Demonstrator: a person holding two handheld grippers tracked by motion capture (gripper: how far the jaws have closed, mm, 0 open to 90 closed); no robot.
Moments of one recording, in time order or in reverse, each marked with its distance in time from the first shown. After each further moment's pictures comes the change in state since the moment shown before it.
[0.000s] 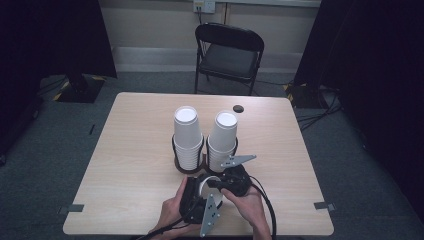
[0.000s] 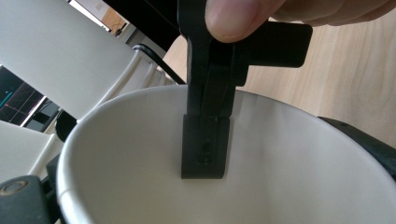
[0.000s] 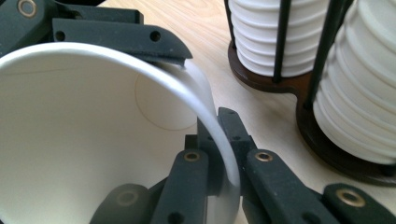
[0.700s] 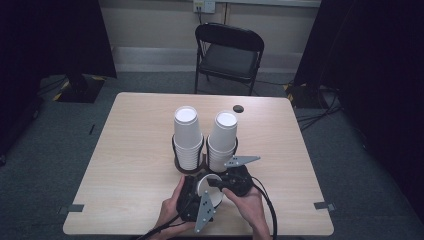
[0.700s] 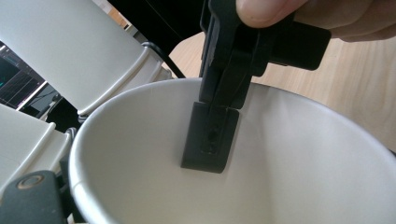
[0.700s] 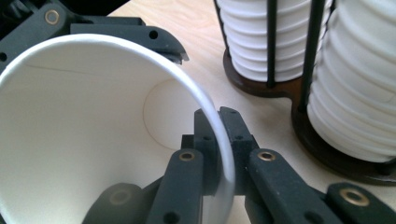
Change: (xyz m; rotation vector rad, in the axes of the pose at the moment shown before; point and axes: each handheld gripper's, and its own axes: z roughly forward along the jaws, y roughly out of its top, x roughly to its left) left arm 0.007 -0.009 0.000 -0.040 -0.007 -0.110; right arm -0.003 -0.004 -0.002 -0.059 -0.002 0.040
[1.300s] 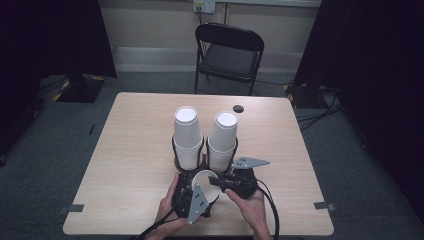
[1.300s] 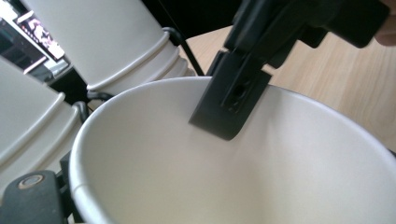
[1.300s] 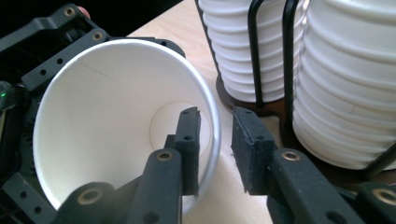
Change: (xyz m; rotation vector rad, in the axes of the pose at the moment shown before) left arm 0.014 -0.011 -0.002 -0.023 0.003 -0.152; right arm 0.002 -0.007 -0.013 -0.136 -0.022 0.019
